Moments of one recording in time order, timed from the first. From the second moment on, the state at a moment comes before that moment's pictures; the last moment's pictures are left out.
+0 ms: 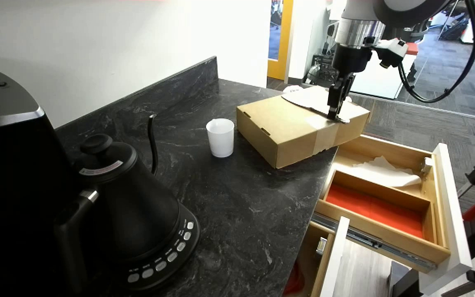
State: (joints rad) arm -0.09 0.32 -0.02 -2.28 0.11 2.63 -0.14
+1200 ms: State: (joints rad) arm -0.10 0.32 0.01 -2.28 0.14 2.63 -0.16
